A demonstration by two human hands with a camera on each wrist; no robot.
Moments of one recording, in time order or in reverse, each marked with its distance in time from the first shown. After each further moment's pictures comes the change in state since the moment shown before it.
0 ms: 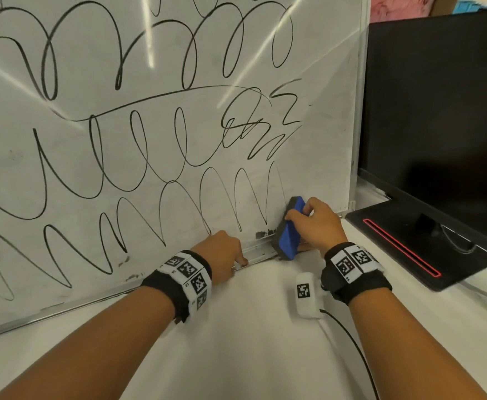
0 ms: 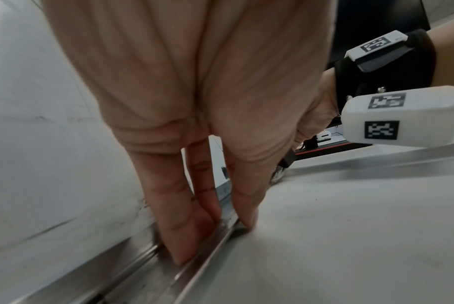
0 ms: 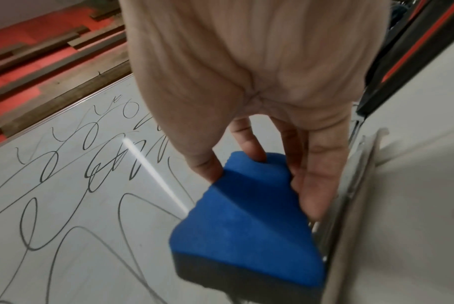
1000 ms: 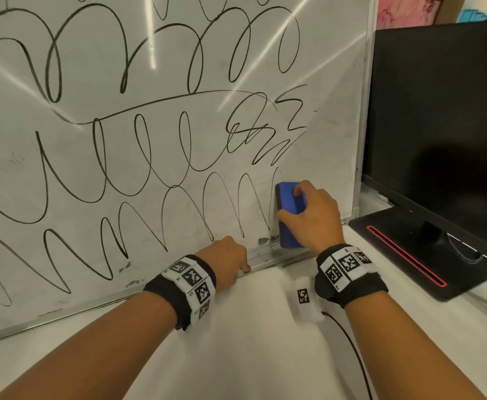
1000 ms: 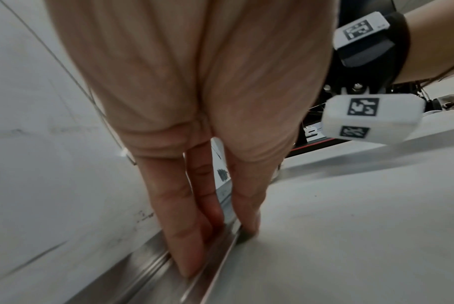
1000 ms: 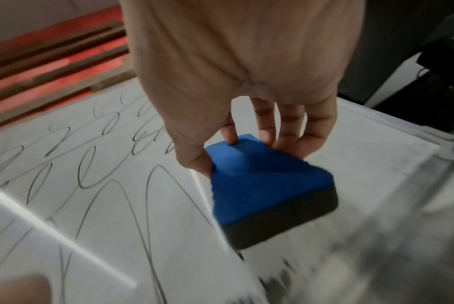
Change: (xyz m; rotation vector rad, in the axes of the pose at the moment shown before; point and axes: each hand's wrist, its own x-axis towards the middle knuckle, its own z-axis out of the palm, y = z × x) left_hand -0.003 0.007 -0.008 0.062 -0.088 0.008; right_hand 0.007 -0.016 0.010 -0.240 0.151 -0.368
